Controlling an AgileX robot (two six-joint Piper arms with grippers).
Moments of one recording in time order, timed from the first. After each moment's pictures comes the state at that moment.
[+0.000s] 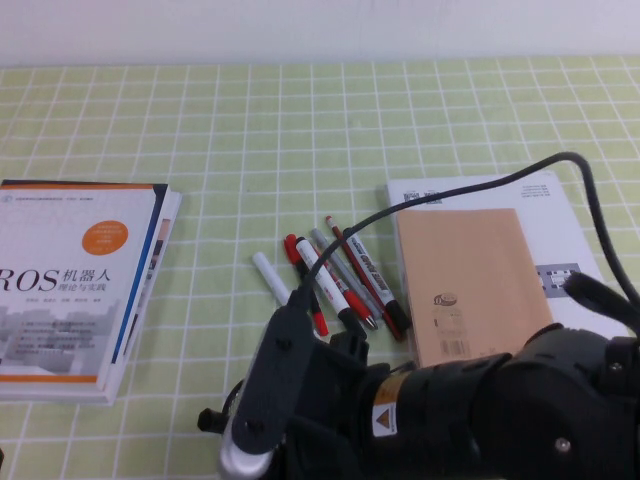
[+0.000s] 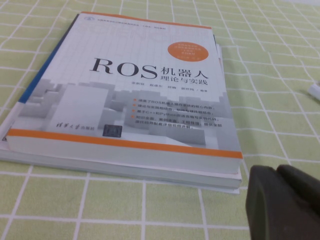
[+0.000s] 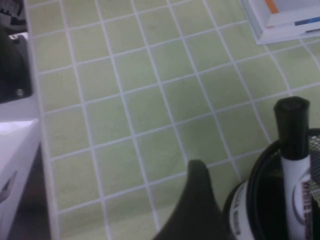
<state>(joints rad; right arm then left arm) 1.09 1.47 -0.97 0.49 0.33 -0.63 -0.05 -0.01 0.03 -0.16 0.38 0.07</state>
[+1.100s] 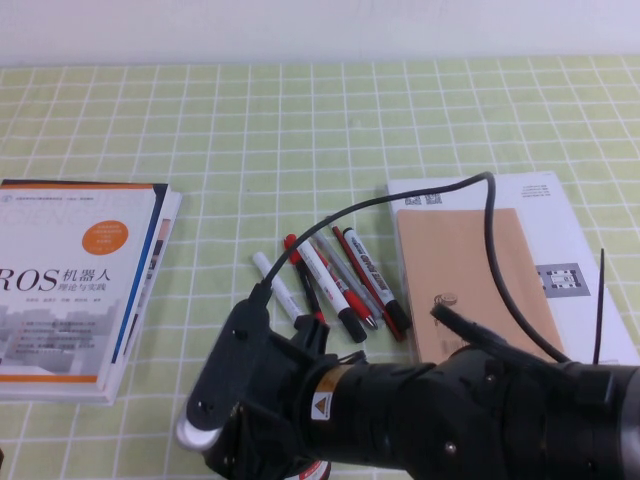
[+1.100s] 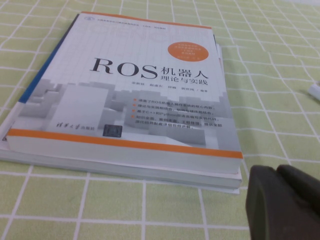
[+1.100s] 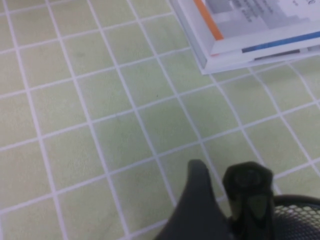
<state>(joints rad) 1.10 1.66 -1.02 0.51 0.07 -0.68 -0.05 -0.01 0.03 -0.16 0.38 0.07</state>
